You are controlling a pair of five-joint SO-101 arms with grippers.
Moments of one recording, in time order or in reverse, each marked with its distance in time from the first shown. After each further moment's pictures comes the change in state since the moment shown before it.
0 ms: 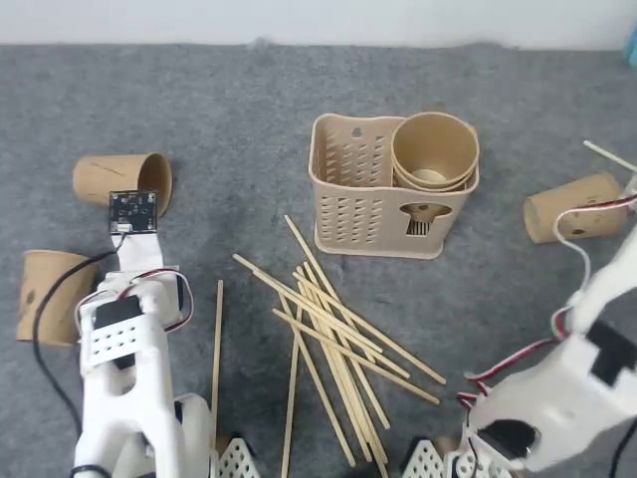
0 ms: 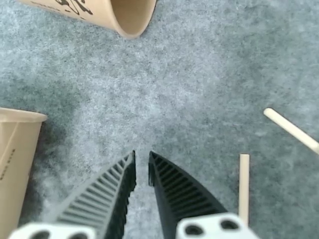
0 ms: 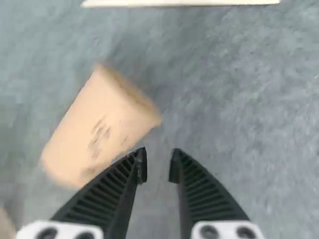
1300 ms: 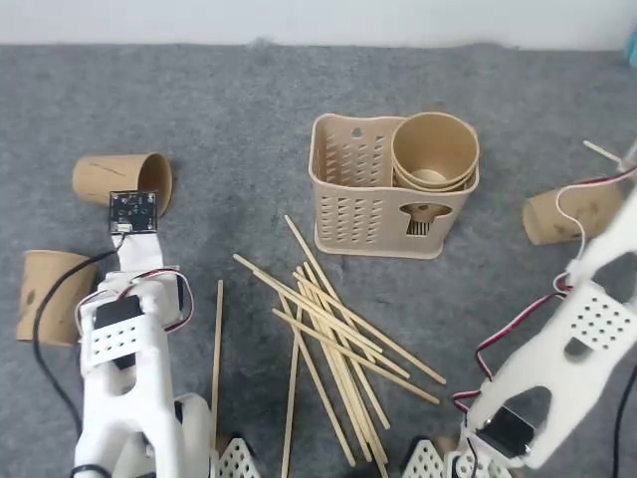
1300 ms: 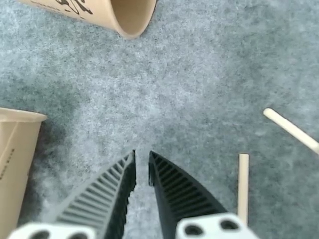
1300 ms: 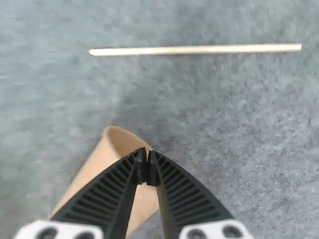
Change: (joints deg) left arm 0.2 0.0 0.0 0.0 0.0; right arm -2.7 36.8 -49.7 13.2 -1.7
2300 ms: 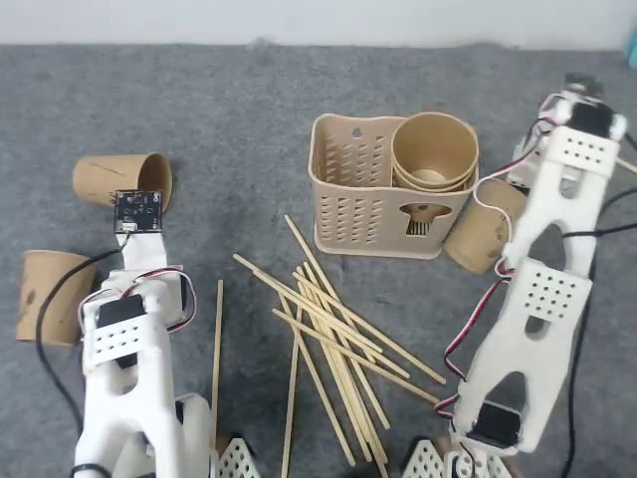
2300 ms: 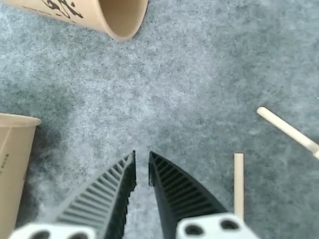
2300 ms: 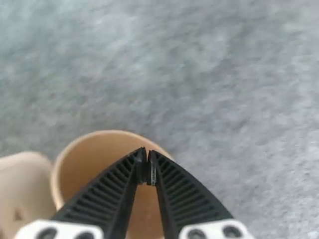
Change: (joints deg) left arm 1.0 0.0 0.0 0.0 -0.3; right arm -19.5 0.7 6.9 11.8 1.2
